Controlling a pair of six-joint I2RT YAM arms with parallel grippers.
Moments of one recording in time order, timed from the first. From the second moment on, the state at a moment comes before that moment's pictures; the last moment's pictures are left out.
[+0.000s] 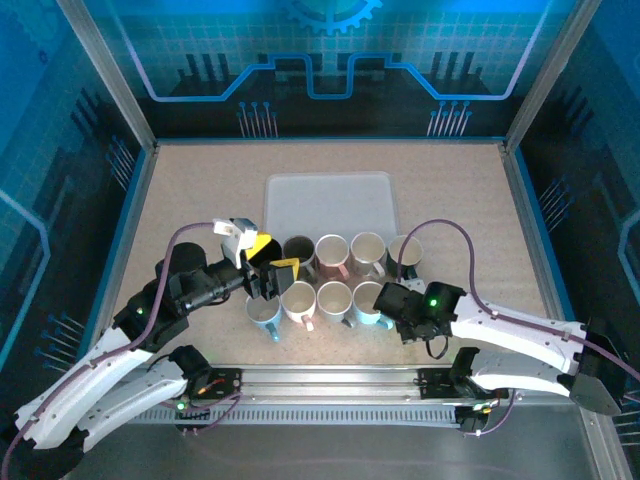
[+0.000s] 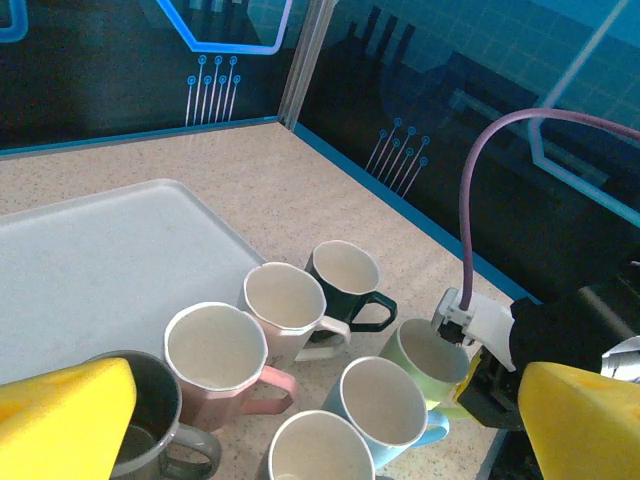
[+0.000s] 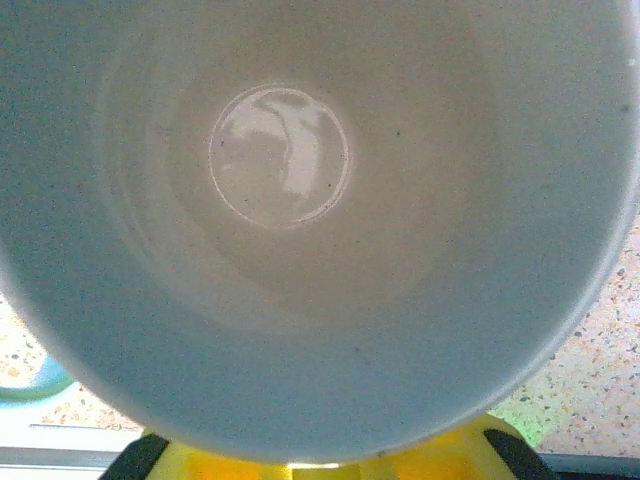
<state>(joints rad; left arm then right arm) -0.69 0.63 0.78 -0.34 0.17 -0.32 1.03 1.05 0.71 -1.17 0.28 0.88</state>
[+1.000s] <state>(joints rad) -0.69 0.73 0.82 -0.38 0.03 -0.30 1.04 0.75 1.06 -1.34 0.27 0.75</state>
